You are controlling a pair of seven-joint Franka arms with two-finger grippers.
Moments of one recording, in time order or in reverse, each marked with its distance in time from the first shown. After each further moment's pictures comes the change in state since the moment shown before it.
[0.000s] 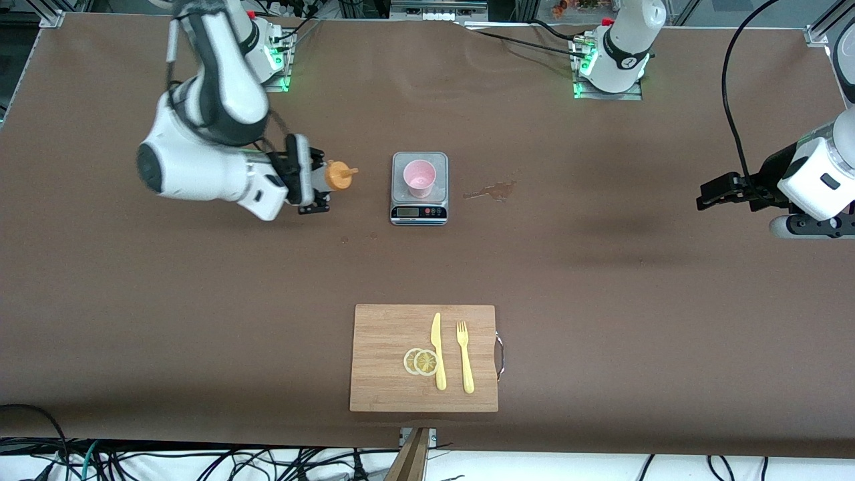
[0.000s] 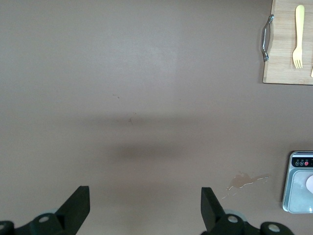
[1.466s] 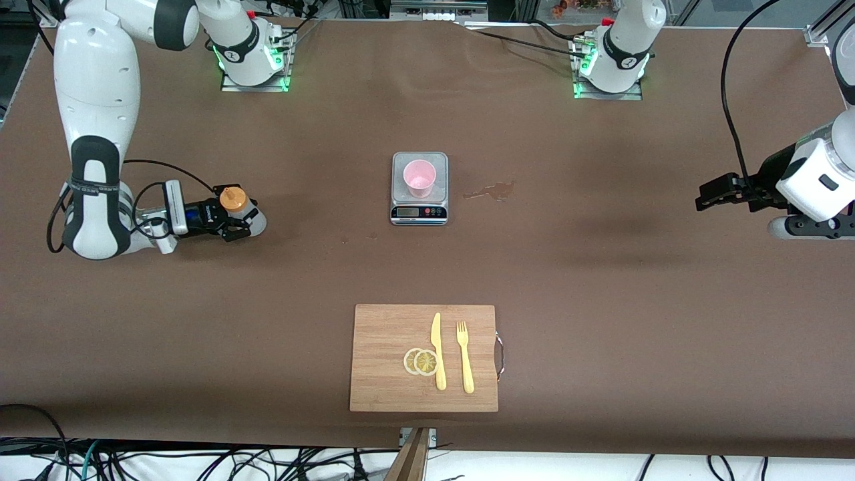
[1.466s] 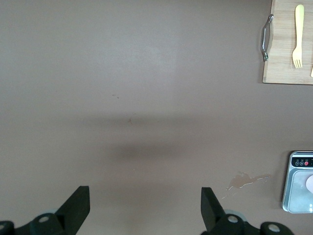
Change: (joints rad) left arm 0.000 0.003 -0.002 0.002 0.000 0.000 0.000; right arm -0.558 0.559 0.038 0.137 0.335 -0.608 -0.934
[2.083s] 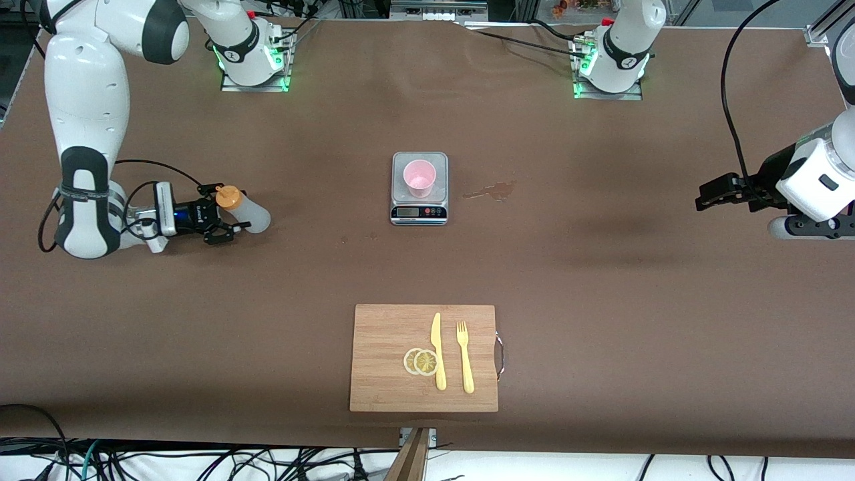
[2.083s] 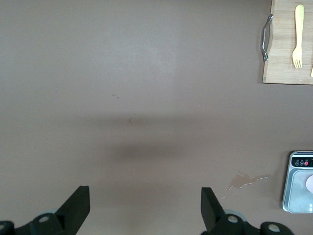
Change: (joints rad) left arm 0.000 0.000 0.000 0.000 0.000 0.000 0.000; right arm -0.096 0.033 -0.006 0.016 -0.024 0.003 0.001
